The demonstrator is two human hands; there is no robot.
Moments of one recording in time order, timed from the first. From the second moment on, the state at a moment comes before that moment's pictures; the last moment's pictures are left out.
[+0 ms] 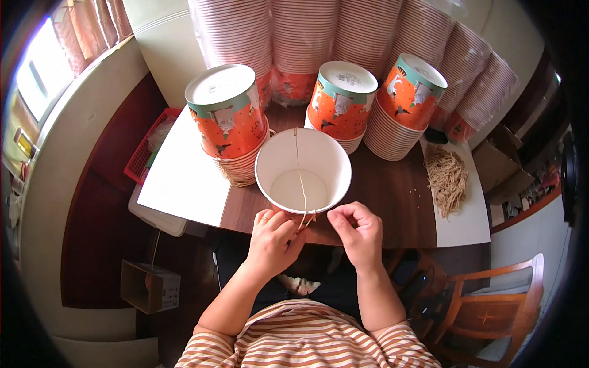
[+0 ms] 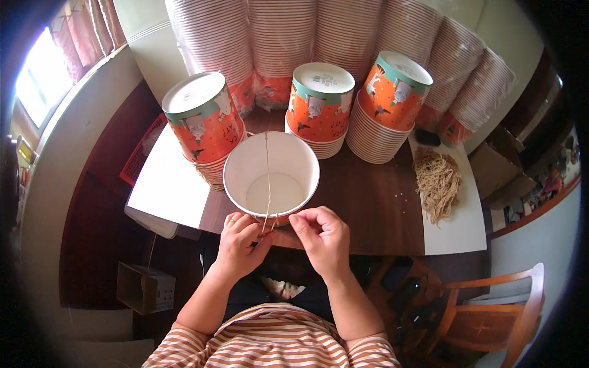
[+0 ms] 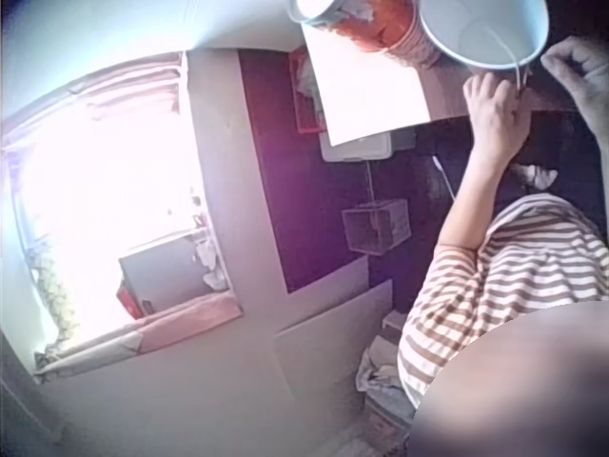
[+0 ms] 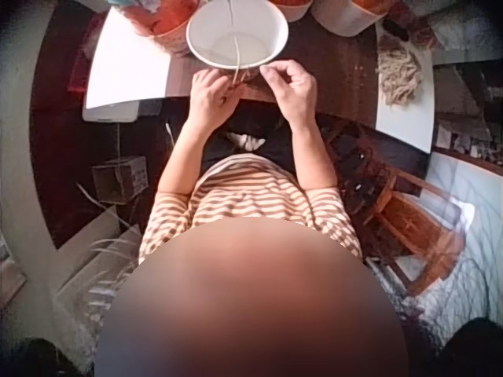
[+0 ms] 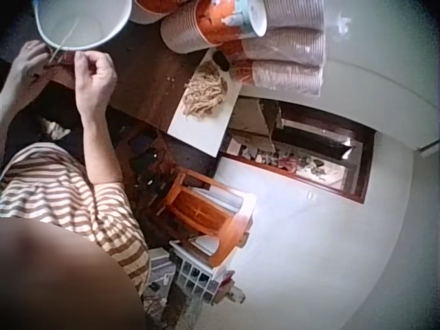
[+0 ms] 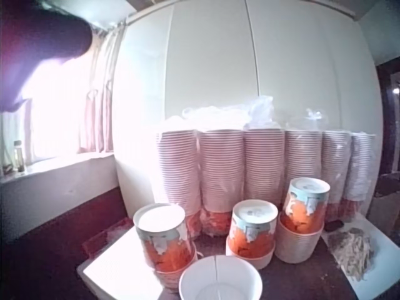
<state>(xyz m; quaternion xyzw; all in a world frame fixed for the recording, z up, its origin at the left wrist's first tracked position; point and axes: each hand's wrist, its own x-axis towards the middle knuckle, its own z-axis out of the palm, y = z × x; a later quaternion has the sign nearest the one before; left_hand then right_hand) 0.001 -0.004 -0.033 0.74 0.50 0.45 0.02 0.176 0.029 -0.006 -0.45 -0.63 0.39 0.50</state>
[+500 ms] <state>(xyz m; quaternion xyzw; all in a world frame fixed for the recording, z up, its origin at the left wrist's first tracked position) 0.003 -0.006 -0.034 0.75 0.50 0.43 0.01 0.152 0.026 -0.016 -0.44 -0.62 0.44 0.48</state>
